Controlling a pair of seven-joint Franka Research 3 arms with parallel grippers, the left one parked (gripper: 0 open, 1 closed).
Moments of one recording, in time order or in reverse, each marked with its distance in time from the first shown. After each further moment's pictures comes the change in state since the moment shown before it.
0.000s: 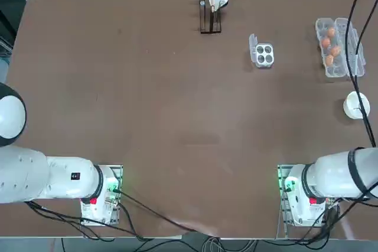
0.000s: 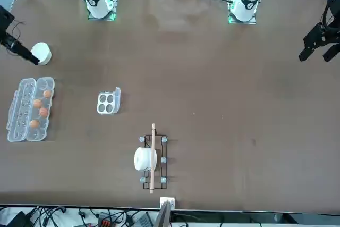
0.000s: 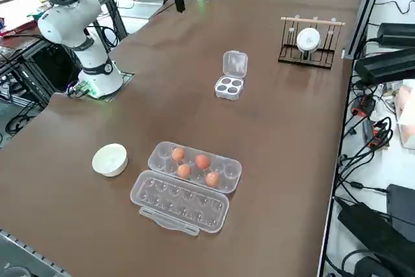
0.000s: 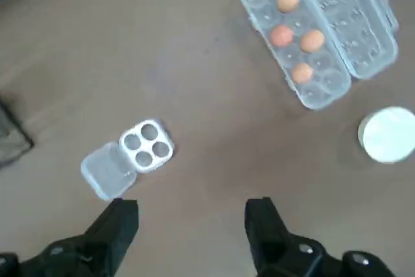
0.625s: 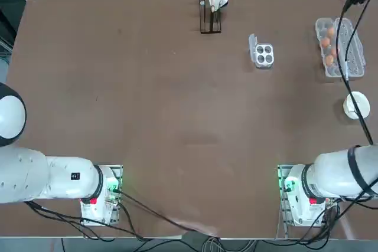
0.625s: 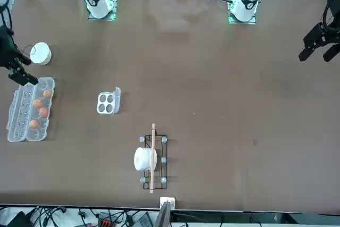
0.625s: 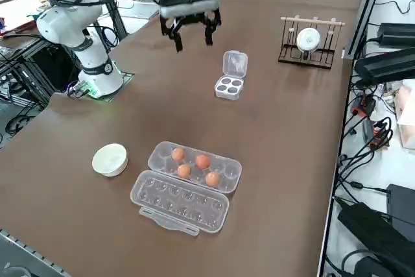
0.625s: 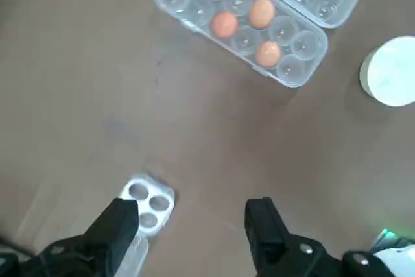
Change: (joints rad) arm -0.097 0.052 -0.005 -0.191 -0.001 0.223 0.366
